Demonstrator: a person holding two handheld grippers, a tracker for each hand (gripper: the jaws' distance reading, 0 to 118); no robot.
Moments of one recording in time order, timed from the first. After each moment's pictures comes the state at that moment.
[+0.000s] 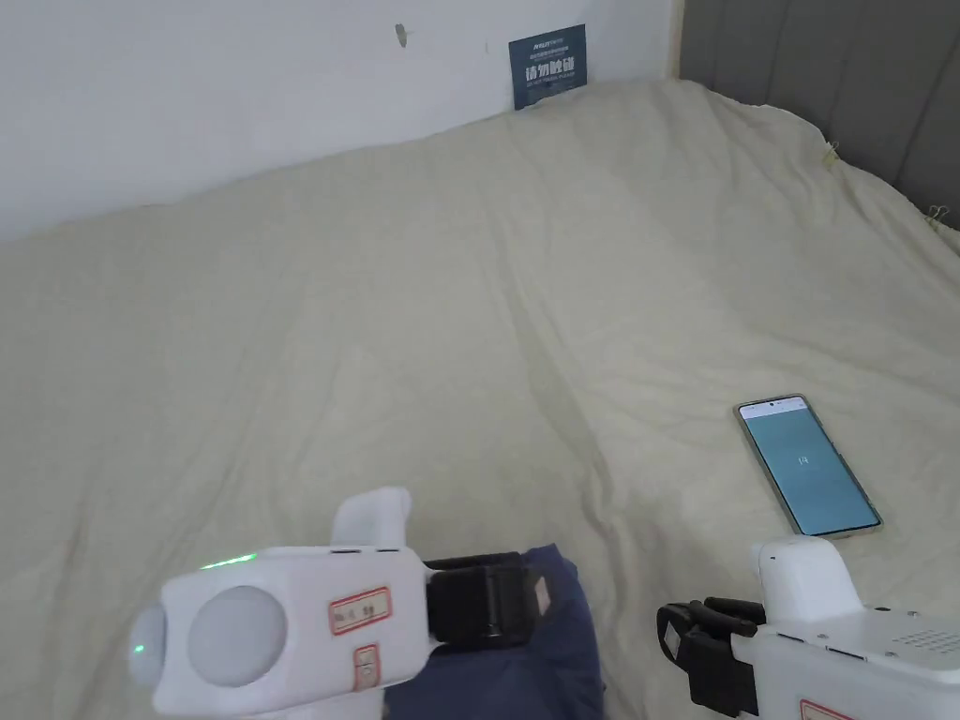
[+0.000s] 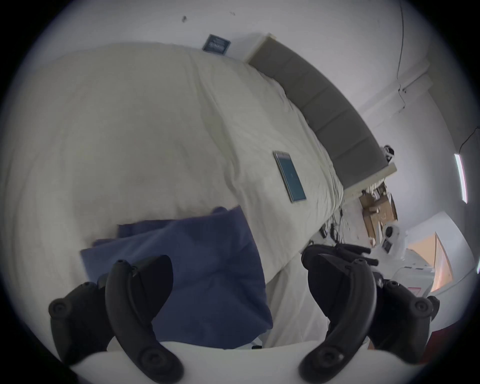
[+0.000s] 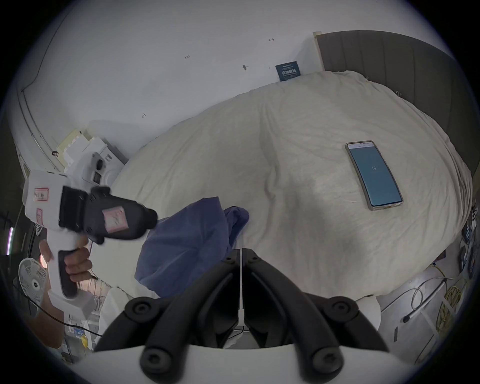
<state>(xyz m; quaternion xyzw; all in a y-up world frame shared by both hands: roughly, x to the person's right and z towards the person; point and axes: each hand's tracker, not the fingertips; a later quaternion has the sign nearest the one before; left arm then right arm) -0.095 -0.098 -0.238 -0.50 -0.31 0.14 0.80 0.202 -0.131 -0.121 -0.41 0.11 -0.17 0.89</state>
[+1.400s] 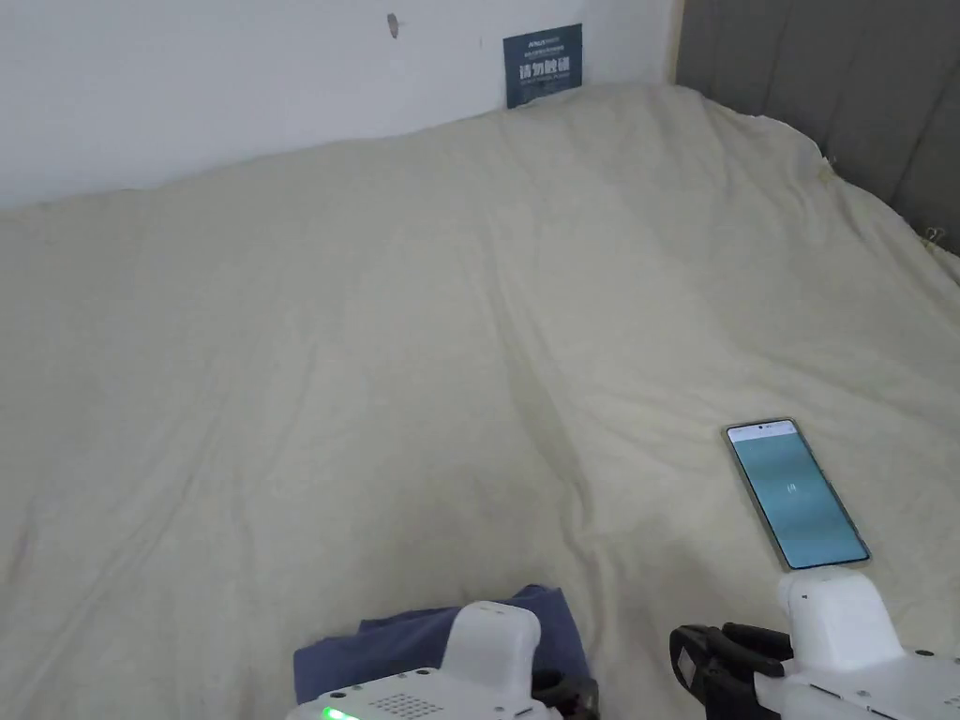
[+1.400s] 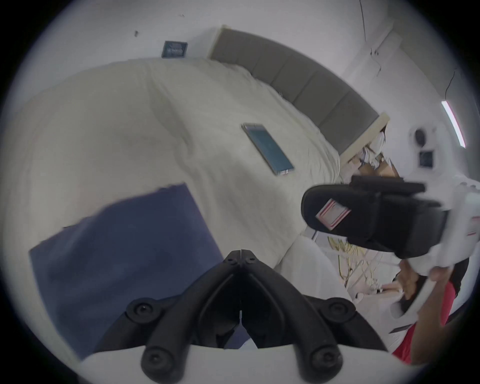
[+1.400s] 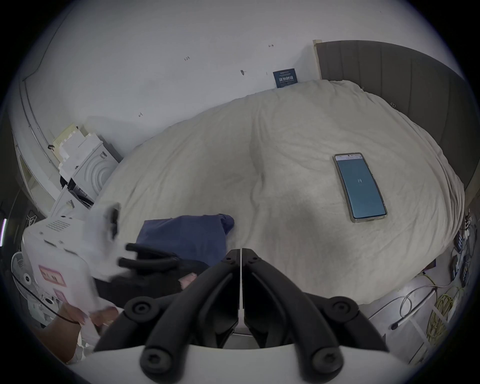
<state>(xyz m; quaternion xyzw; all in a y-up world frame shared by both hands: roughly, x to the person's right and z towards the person) -0.029 -0.142 -0.185 -0.45 -0.37 0.06 0.81 0.217 -0.119 -0.121 -0.40 0.10 -0.14 0.90</state>
